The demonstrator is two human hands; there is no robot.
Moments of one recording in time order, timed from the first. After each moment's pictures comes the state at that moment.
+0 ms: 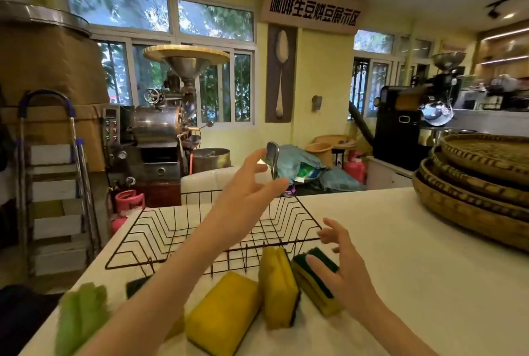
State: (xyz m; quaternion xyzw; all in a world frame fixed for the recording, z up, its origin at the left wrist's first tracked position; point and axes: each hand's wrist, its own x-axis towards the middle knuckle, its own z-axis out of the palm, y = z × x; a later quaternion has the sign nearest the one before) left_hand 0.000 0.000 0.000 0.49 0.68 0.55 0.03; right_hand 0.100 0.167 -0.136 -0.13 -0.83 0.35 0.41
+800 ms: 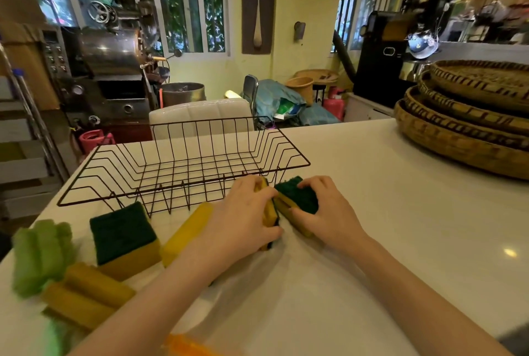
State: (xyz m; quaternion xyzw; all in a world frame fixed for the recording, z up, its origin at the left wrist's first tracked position) left_hand 0.015 0.018 -0.110 0.52 0.83 0.18 -0.05; right_hand 0.109 0.164 -0.146 -0.23 -0.90 0.25 0.29
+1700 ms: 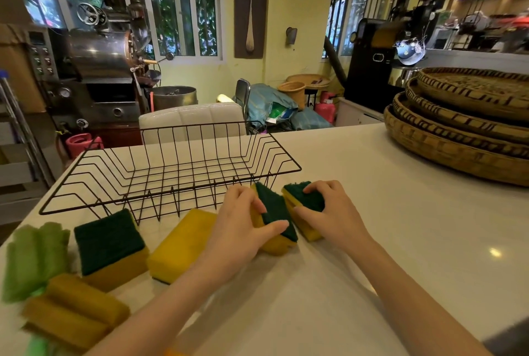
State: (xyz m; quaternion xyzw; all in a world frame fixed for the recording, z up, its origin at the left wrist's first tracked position) left_hand 0.026 0.022 -0.124 0.43 0.79 0.44 0.02; right_hand 0.116 0.180 -0.144 -0.32 -0.87 0.25 0.28
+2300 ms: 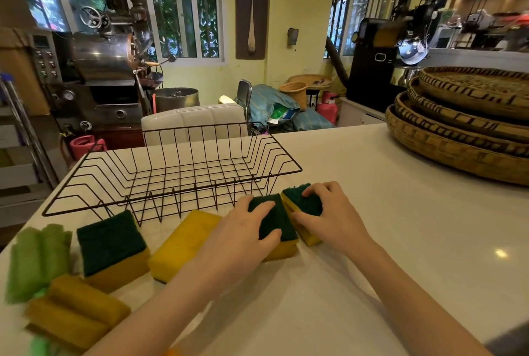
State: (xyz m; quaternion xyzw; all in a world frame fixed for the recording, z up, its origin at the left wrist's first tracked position) left_hand 0.030 0.019 -0.124 0.49 0.83 0.25 0.01; right_hand 0.117 0.177 -0.143 -0.32 -0.88 0.24 0.25
